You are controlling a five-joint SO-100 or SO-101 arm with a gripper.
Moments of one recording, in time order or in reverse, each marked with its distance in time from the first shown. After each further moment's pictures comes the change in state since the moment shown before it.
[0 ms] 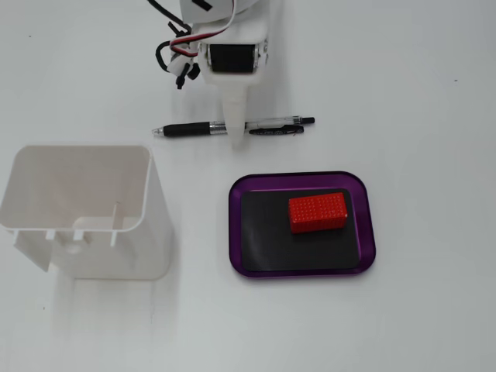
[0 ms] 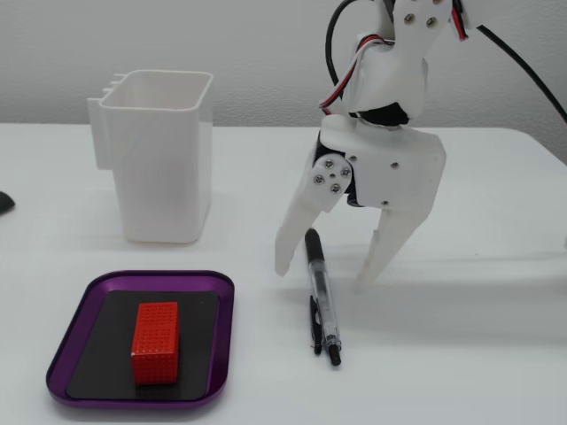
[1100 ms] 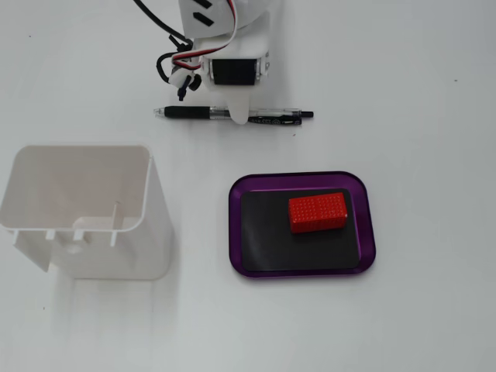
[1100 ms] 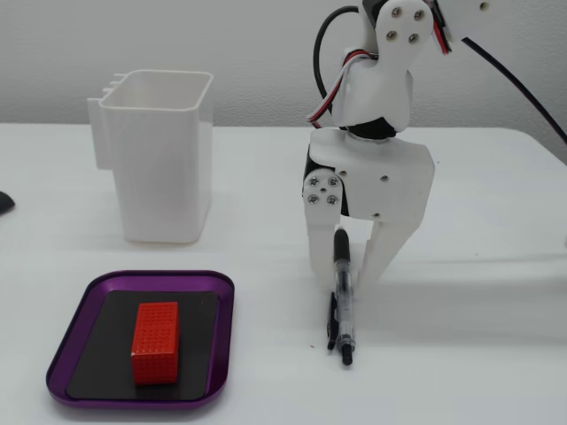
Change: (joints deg) arm -1.8 -10.1 -2.8 0.4 -1.6
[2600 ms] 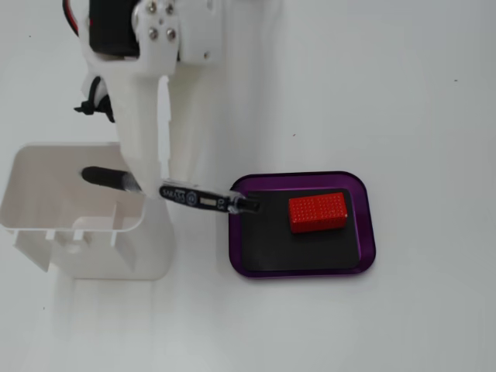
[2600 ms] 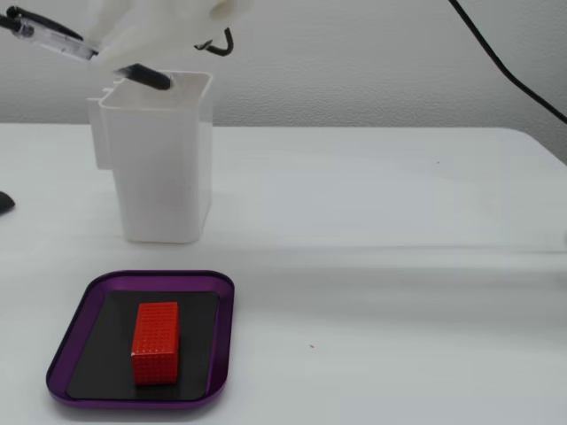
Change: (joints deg) arm 8.4 -3.9 -43.2 -13.1 29.2
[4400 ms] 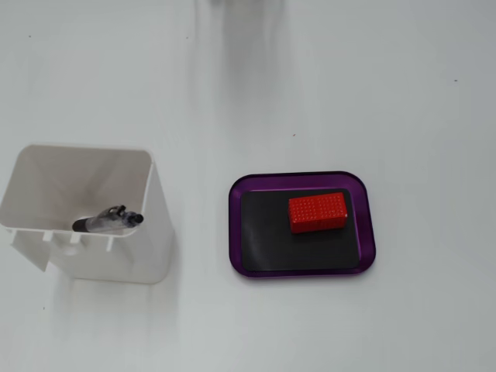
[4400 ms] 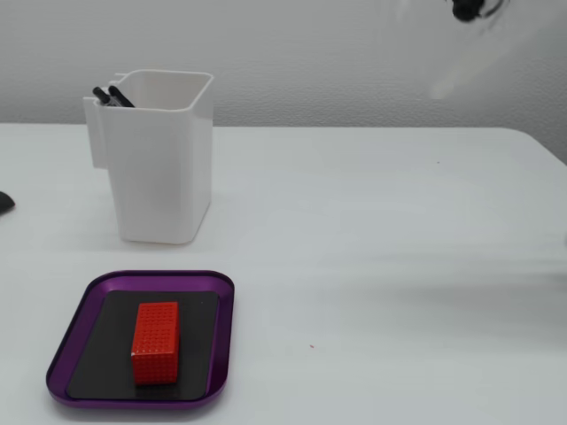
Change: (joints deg) arm -3.0 64.4 43.9 44.3 -21.3
